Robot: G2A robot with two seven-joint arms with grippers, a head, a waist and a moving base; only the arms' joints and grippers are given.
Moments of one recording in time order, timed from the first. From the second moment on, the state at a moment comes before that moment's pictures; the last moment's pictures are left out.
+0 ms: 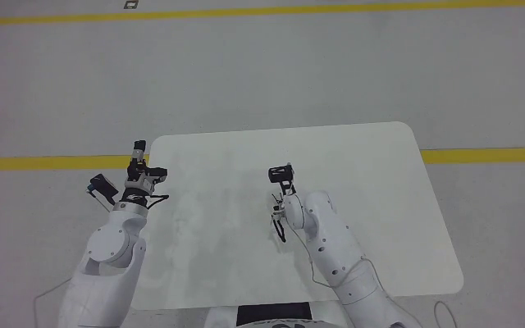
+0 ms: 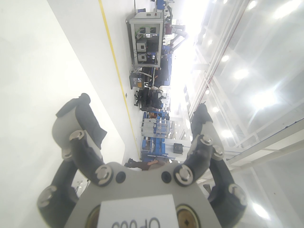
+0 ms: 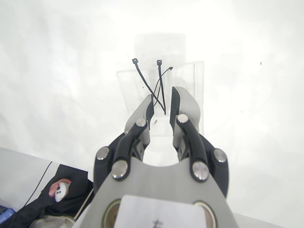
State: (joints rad) left arm 1.73 -1.15 -1.60 -1.80 -0.42 0.00 0.00; right arm -1.32 -1.63 1.10 -1.51 -1.48 0.26 1.27
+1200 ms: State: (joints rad) left arm 1.73 -1.15 -1.60 -1.80 -0.42 0.00 0.00; right arm -1.34 -1.62 1.11 -1.56 -1.46 0.28 1.24
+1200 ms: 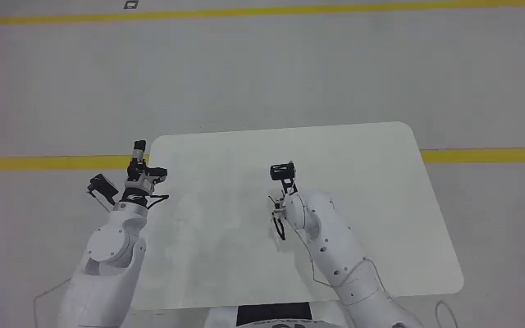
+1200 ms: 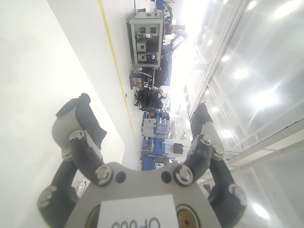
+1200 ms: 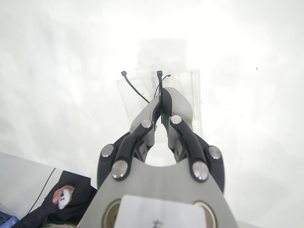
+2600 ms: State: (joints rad) left arm 1.72 -1.15 -1.59 -1.81 -0.35 -0.03 -0.03; right arm -1.48 -1.57 1.24 -1.85 -1.06 0.13 1.08
